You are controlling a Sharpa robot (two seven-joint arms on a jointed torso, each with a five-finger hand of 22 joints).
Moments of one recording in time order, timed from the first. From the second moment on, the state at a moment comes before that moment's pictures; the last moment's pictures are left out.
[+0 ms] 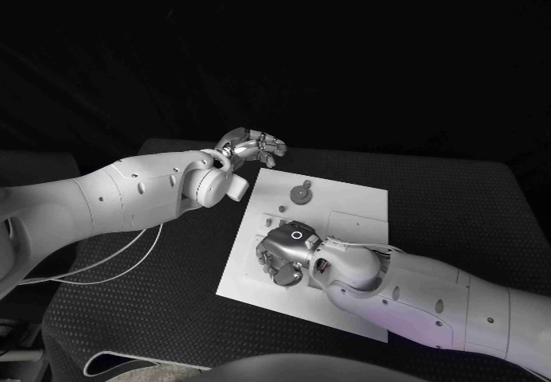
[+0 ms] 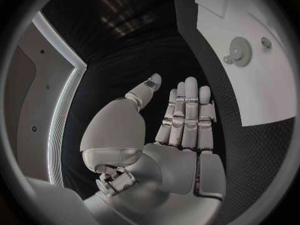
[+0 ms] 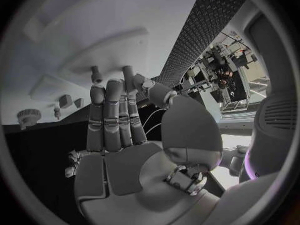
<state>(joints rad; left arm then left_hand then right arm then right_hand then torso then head) 1.25 -0.72 -0.12 1.19 -0.19 -0.23 0.28 1.07 -0.12 0.52 -0.24 0.06 0.87 0.17 0.26 0.55 1.13 0.11 0.17 0.27 0.99 0.02 0.88 0.40 0.03 0.79 -0.07 0.65 1.29 1.05 -0.36 -0.19 1.38 -1.86 -0.32 -0.05 1.09 -0.14 0.89 -0.29 0.05 1.05 0.09 0.39 0.52 1.23 0.05 0.33 0.23 1.31 -0.06 0.67 0.95 0.25 0.99 0.04 0.96 1.07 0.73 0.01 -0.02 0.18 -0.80</state>
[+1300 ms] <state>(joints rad) 1.25 -0.73 -0.12 1.19 -0.19 -0.23 0.28 1.07 -0.12 0.52 -0.24 0.06 0.87 0.17 0.26 0.55 1.12 0.11 0.17 0.27 0.99 0.02 0.88 0.40 0.03 0.79 -0.07 0.65 1.29 1.09 -0.49 -0.18 1.46 -1.68 -0.41 0.00 1.05 -0.27 0.68 -0.29 0.07 0.87 0.17 0.28 0.46 1.08 0.11 0.25 0.15 1.27 -0.01 0.73 0.98 0.25 0.96 0.05 0.99 1.10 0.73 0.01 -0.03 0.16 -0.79</state>
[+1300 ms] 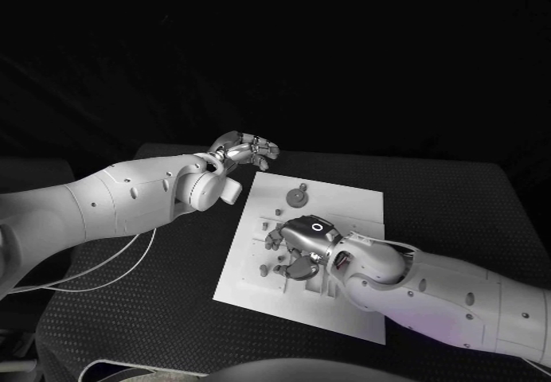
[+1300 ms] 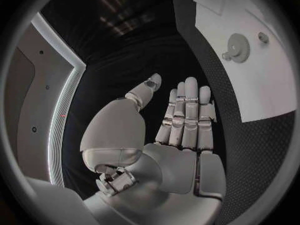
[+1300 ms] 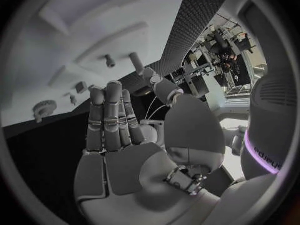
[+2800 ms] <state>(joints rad) 1.23 -0.72 -0.12 1.15 -0.18 -0.23 0.28 1.07 -0.12 0.52 -0.24 0.06 0.87 0.17 0.26 0.55 1.13 0.11 0.17 0.27 0.99 0.02 0.88 0.40 0.03 0.79 -0.07 0.65 1.30 1.18 -0.94 -0.15 1.69 -1.14 0.01 -0.33 0.76 -0.14 0.61 -0.15 0.05 0.98 0.08 0.30 0.62 1.08 -0.02 1.22 0.92 1.26 -0.12 1.20 1.13 0.24 1.03 -0.05 1.19 1.20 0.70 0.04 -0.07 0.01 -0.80</state>
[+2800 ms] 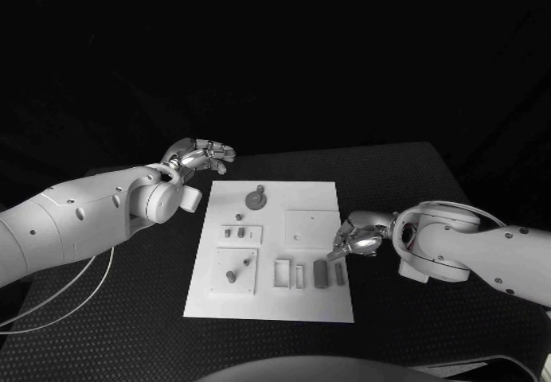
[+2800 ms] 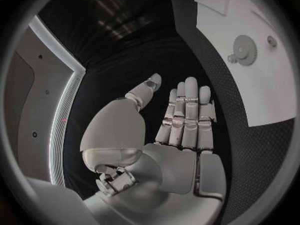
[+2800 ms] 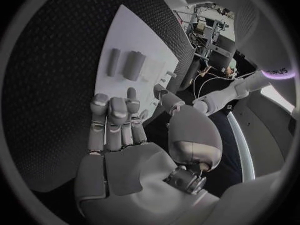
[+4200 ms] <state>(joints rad) 1.23 -0.72 -0.12 1.17 -0.18 -0.23 0.28 1.06 -0.12 0.52 -0.24 0.06 0.87 0.17 0.26 0.55 1.12 0.12 0.17 0.27 0.98 0.03 0.88 0.40 0.04 0.79 -0.07 0.64 1.30 1.16 -0.77 -0.22 1.62 -1.09 0.02 -0.58 0.62 -0.24 0.69 -0.10 0.05 1.01 0.08 0.28 0.62 1.09 -0.02 1.23 0.95 1.27 -0.13 1.22 1.14 0.23 1.04 -0.07 1.22 1.20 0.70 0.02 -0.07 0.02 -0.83</state>
